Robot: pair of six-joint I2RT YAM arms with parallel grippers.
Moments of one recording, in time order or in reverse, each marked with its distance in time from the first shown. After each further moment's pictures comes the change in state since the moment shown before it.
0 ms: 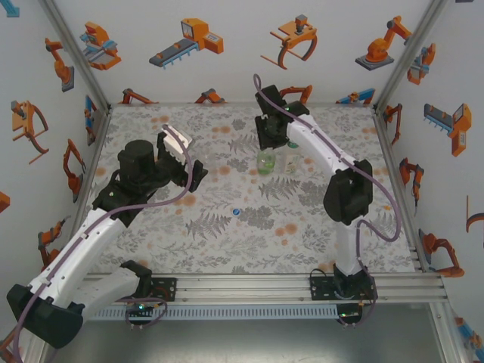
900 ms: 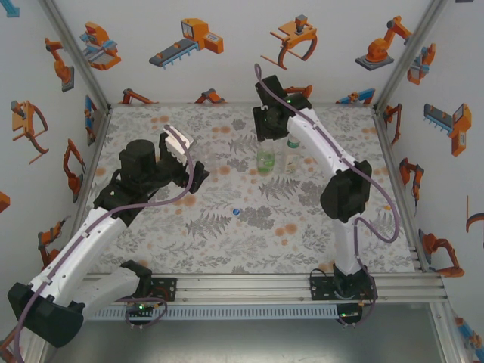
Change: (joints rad) left arm 0.000 0.008 0.000 -0.004 0.029 0.000; right arm -0.001 0.034 0.163 -0.079 0.012 -0.003
